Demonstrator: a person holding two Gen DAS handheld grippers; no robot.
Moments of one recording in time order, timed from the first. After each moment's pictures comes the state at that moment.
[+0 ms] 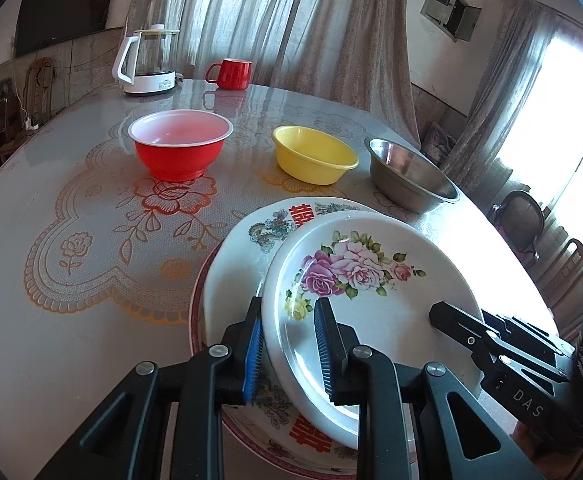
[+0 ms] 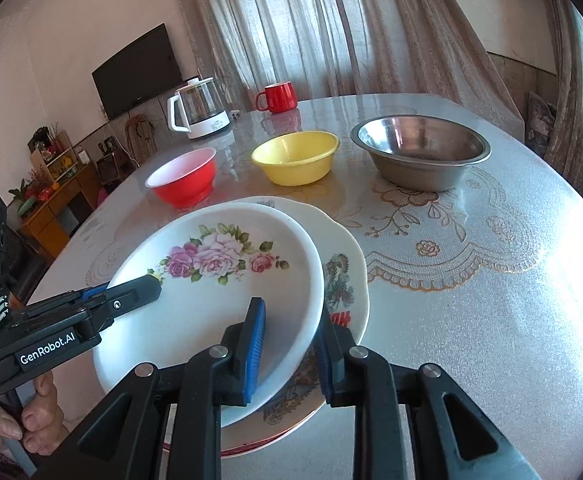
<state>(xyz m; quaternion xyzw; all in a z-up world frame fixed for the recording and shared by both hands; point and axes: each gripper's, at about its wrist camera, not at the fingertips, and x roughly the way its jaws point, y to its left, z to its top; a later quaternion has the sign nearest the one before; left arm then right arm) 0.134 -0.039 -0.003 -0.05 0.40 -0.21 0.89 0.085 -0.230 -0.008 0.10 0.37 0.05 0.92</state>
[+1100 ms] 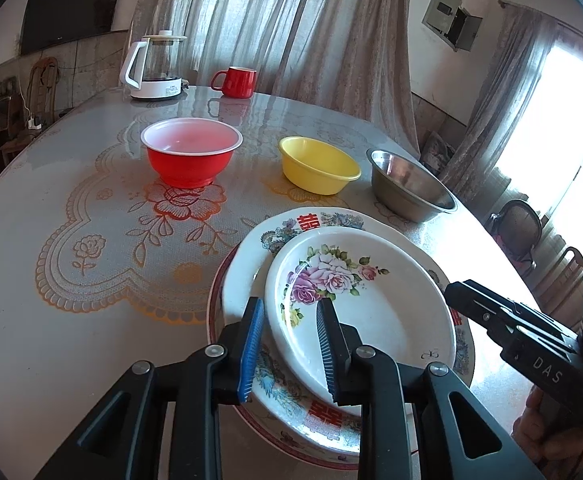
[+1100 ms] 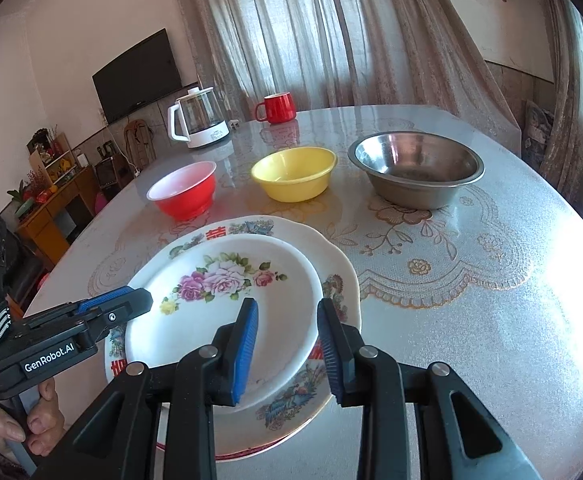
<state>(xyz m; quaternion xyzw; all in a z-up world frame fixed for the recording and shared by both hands) 0.128 -0.026 0.004 -0.07 0.39 -0.21 0.90 0.083 -0.234 0.009 0.10 0.35 0.05 0.93</state>
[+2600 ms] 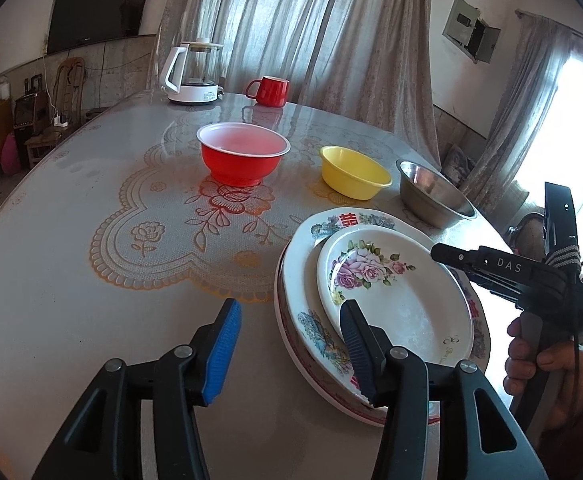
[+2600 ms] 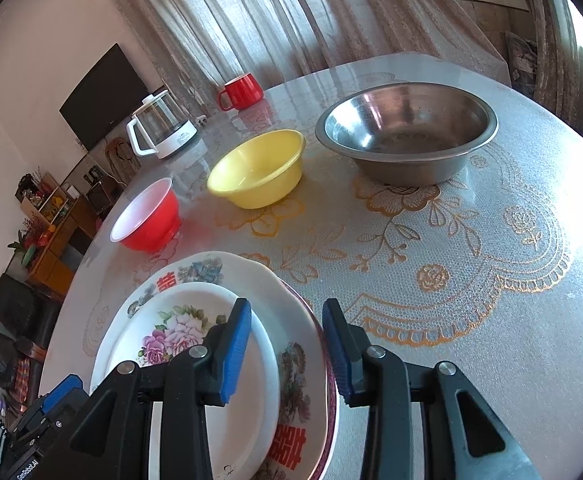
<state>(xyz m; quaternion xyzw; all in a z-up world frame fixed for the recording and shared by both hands) 0.108 0.010 0.006 -0.07 0.38 -0.16 0.91 0.148 -0.268 -0.016 0.21 0.40 0.04 0.89</state>
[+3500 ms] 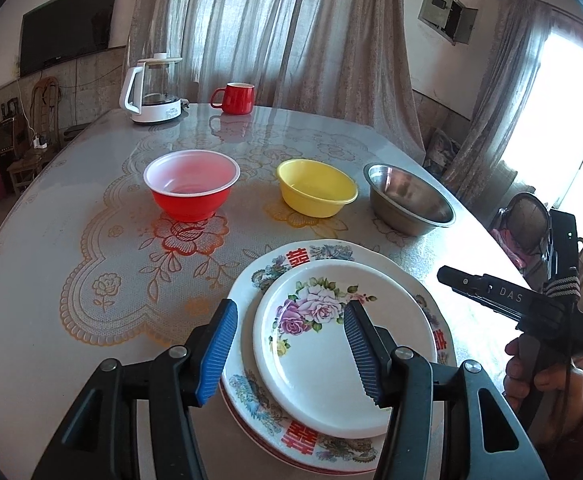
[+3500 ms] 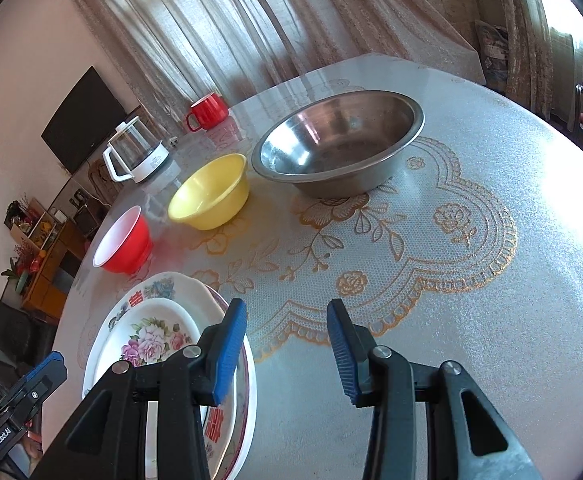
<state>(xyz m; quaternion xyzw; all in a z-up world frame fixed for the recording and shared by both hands) 0.135 -0.038 0.039 -0.03 0.38 -0.20 0.90 0.129 -0.318 -0.009 0.24 0.39 0.00 0.89</state>
